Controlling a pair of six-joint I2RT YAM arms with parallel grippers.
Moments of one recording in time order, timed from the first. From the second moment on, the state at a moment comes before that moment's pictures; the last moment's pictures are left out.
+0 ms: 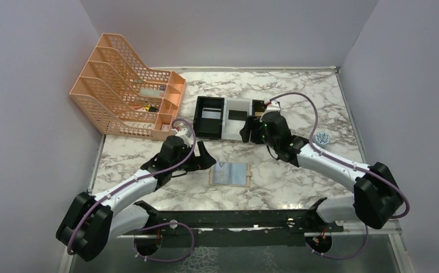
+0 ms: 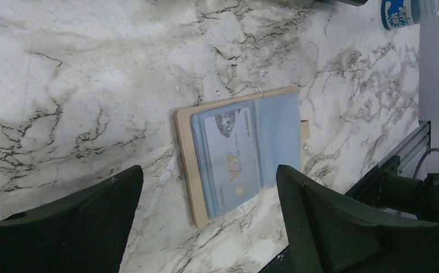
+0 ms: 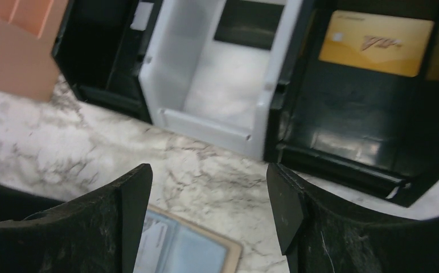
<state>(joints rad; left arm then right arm) -0.55 1.07 0.39 0.06 0.24 -0.69 0.68 1.32 0.77 0.03 0.20 0.48</state>
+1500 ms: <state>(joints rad) -0.62 1.09 0.39 0.10 0.26 -0.66 0.40 1.36 0.61 0.17 -0.31 0.40</state>
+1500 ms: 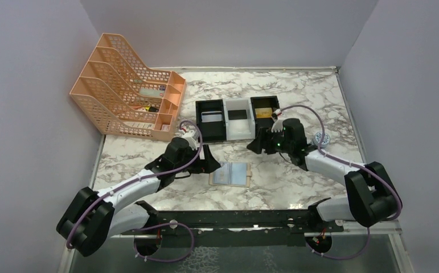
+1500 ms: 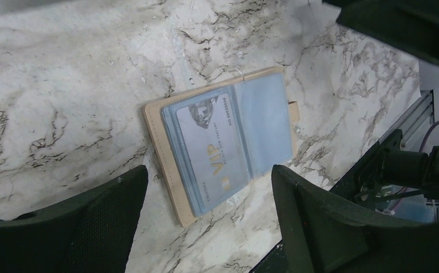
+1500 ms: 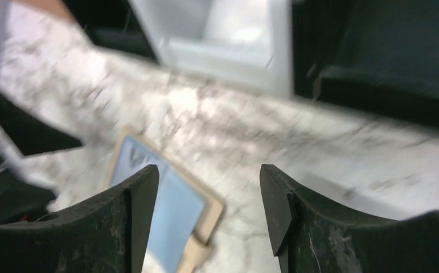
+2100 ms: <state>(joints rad) -0.71 1.28 0.44 0.20 0.25 -0.67 0.59 1.36 0.35 0.59 -0.58 0.76</state>
